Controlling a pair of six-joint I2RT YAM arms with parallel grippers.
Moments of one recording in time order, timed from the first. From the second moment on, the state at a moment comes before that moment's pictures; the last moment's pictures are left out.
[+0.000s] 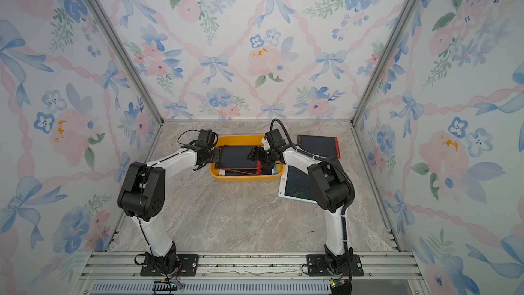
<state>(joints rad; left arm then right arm) -0.28 1.86 1.25 -0.35 -0.21 -0.25 0.50 2.19 1.62 -0.29 -0.45 0.73</state>
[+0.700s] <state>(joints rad) -0.30 1.86 1.25 -0.35 -0.22 -0.25 0.51 2.12 1.54 0.04 -0.63 0.94</state>
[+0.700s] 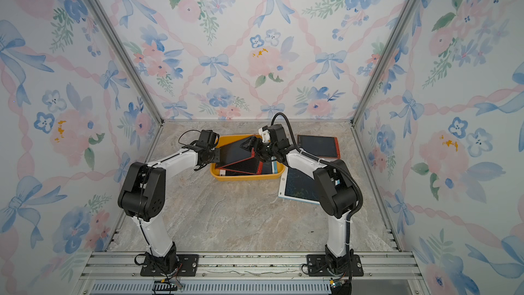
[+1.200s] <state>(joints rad) -0.30 1.86 1.25 -0.35 -0.22 -0.25 0.51 2.12 1.54 -0.02 -0.60 0.91</state>
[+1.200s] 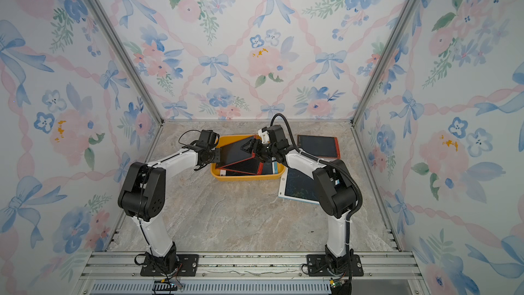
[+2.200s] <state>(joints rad) -0.30 1.86 1.25 -0.35 -0.22 -0.25 0.51 2.12 1.57 -0.21 -0.48 0.74</state>
